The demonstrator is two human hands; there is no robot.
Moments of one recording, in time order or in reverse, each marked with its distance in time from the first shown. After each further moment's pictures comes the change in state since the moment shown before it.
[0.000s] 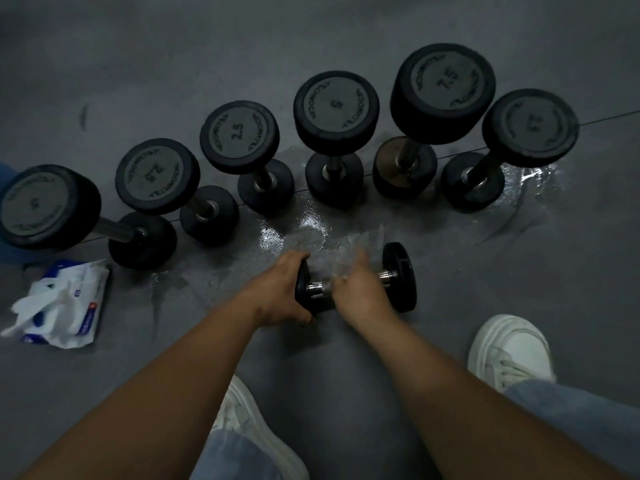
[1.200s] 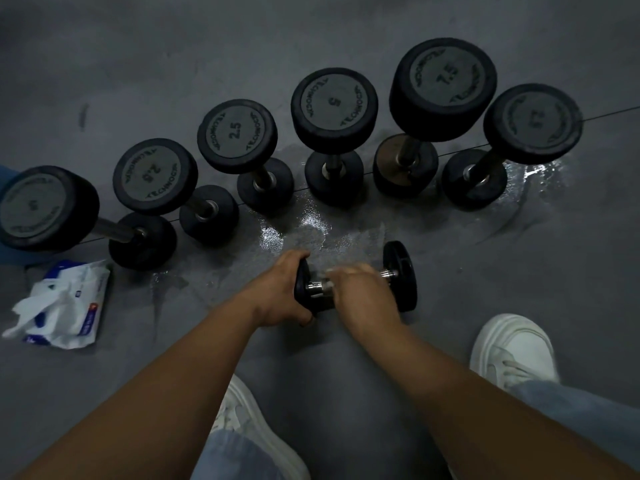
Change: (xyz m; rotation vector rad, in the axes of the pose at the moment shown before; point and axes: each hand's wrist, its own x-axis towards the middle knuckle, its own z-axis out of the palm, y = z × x) left_hand 0.001 0.000 0.002 -0.114 0.003 -0.025; right_hand 0.007 0.019 0.003 -0.609 0.055 -0.488
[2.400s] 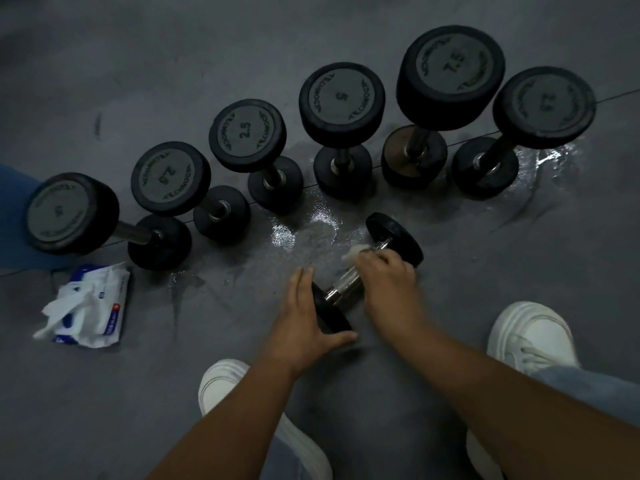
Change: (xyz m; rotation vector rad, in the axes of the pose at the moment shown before) left_hand -0.053 0.006 0.062 -0.076 0.245 -0.079; right_hand -0.015 0.017 0.010 -0.011 0.145 -0.039
